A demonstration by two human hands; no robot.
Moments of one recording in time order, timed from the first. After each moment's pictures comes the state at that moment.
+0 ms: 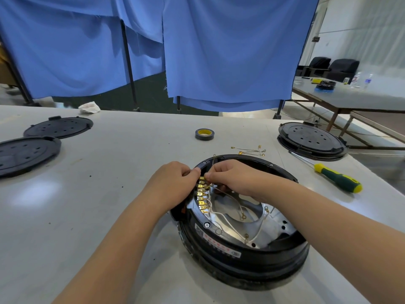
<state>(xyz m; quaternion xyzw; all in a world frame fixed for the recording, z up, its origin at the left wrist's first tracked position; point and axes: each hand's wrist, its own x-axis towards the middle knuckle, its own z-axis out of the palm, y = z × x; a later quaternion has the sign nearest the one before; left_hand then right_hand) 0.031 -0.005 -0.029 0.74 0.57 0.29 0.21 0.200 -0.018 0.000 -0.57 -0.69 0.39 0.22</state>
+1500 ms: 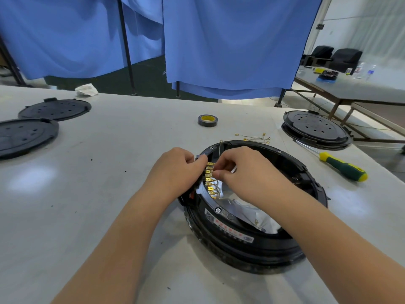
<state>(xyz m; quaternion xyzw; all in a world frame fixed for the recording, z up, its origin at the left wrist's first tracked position) 0.029 -0.010 -0.036 0.71 0.57 0.36 0.19 0.179 -0.067 0.012 -0.65 -0.71 0.16 0.21</state>
